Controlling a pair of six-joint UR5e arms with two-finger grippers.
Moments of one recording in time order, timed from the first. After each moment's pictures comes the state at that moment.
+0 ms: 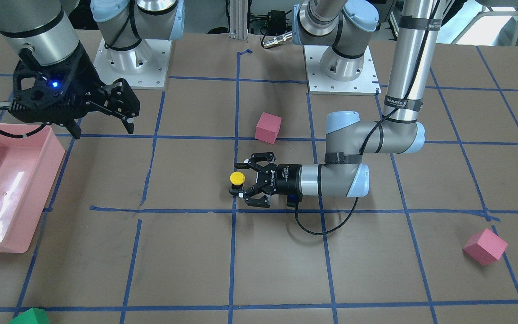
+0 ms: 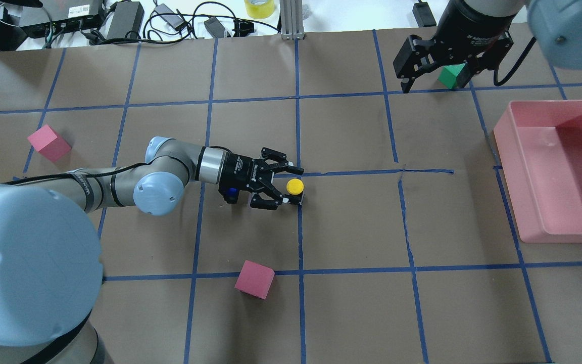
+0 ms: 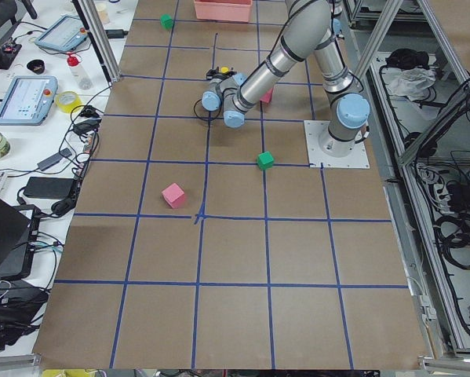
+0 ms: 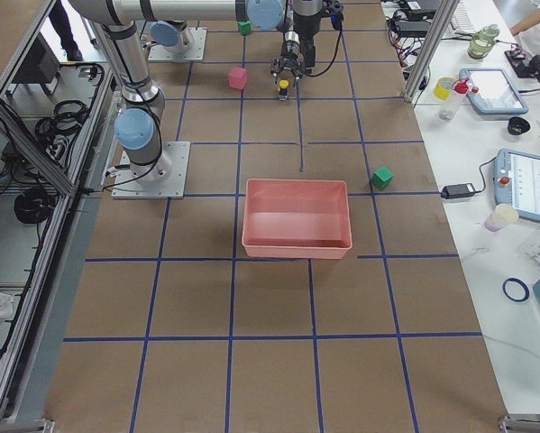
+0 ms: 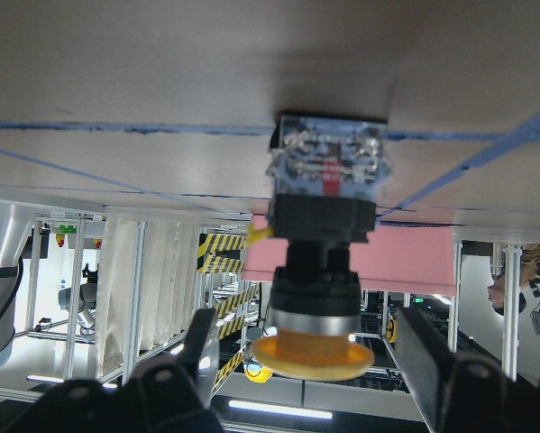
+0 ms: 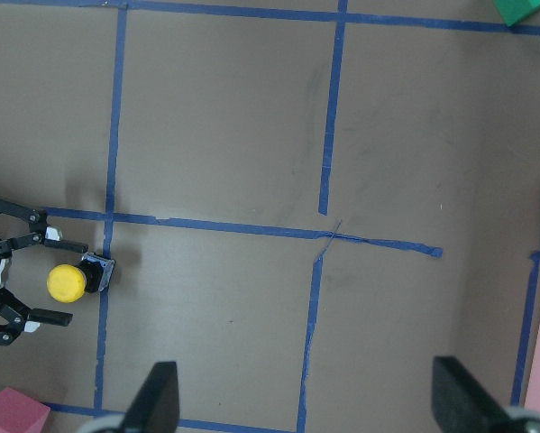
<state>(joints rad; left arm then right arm) -1.55 -2.11 -1.95 -1.14 0.38 -1.13 1.57 -1.51 1.51 -1.65 -1.50 -0.09</state>
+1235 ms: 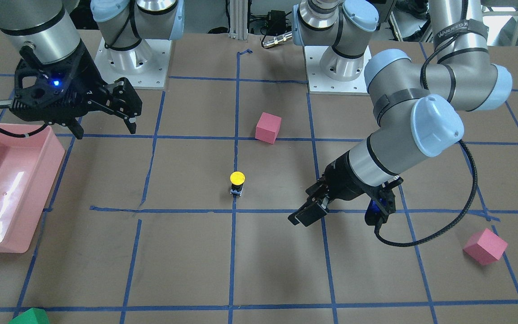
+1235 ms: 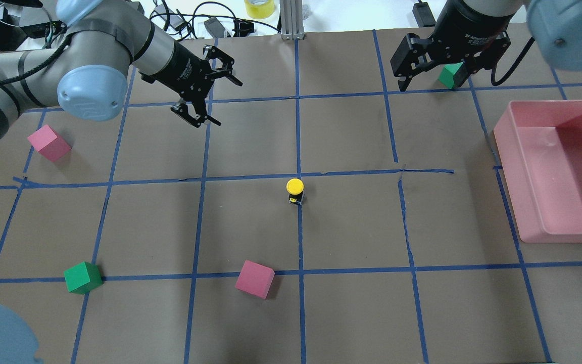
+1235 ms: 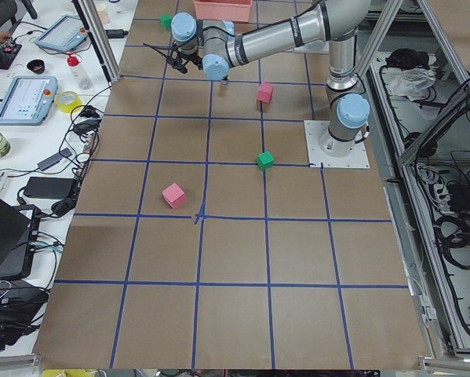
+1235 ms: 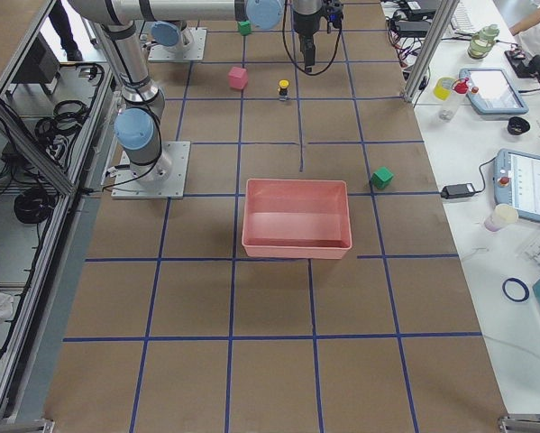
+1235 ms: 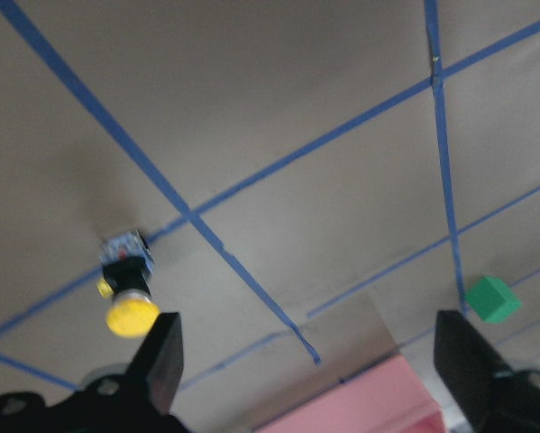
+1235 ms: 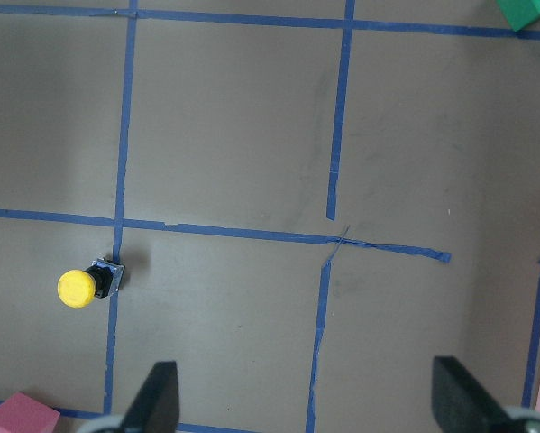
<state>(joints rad) -1.54 -1.88 -1.60 -1.19 1.18 -0.77 1.57 -1.52 1.51 -1.66 -1.49 -0.08</state>
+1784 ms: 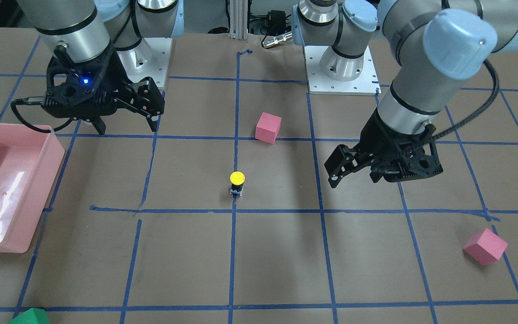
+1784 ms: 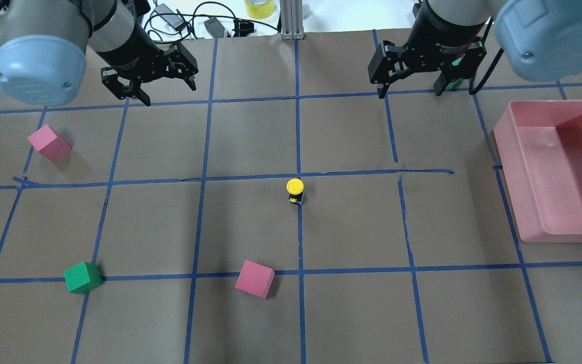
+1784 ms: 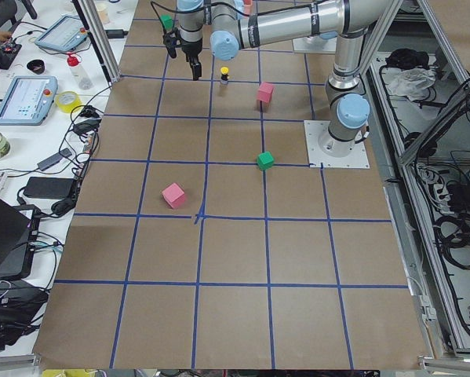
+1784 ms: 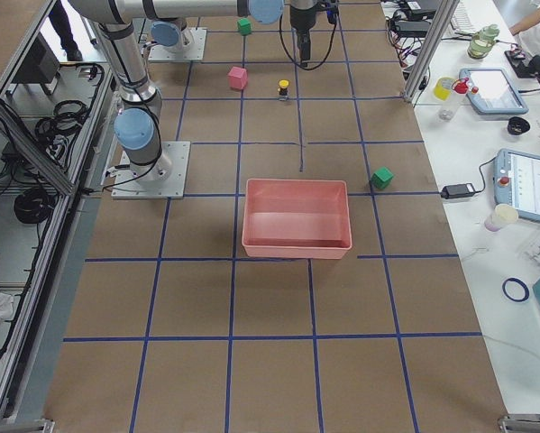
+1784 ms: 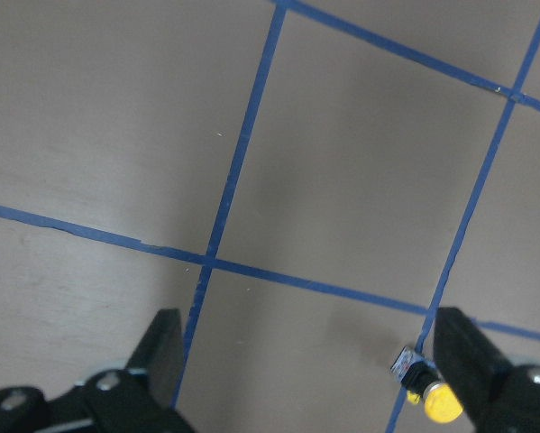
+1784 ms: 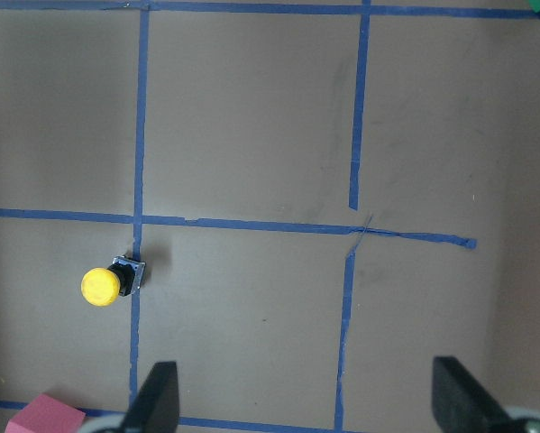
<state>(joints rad) -1.54 -1.72 -1.57 -1.29 1.45 -0.15 1.66 -1.51 1.51 -1.66 -1.52 0.05</state>
